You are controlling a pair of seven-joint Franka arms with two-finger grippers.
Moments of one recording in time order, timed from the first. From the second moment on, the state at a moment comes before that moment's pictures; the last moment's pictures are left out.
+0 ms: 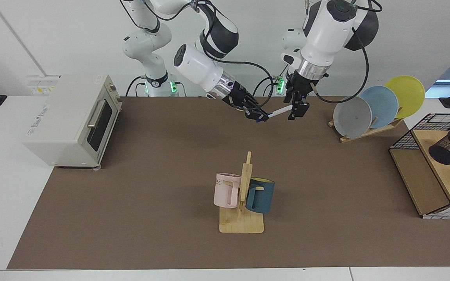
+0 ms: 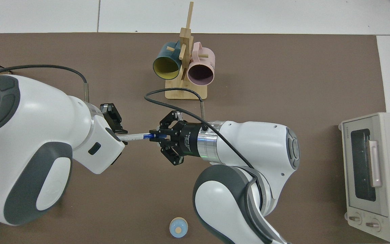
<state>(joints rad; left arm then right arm) -0.23 -0.06 -0.13 -1.79 -0.14 1.76 1.24 0.71 0.12 -0.08 -1.91 1.07 2.48 1.35</state>
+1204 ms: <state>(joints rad) -0.23 -0.07 -0.07 -1.78 0.18 1.70 1.23 0.61 0.10 -0.11 -1.91 0.31 2.39 1.17</state>
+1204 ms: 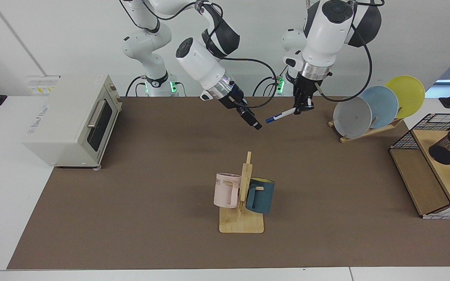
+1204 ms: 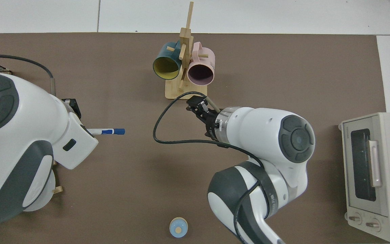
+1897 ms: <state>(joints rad) -0.22 -0.08 0.32 -1.69 0.38 1.71 1.49 0.28 -0.07 -0.12 -1.87 -0.07 2.02 0.22</state>
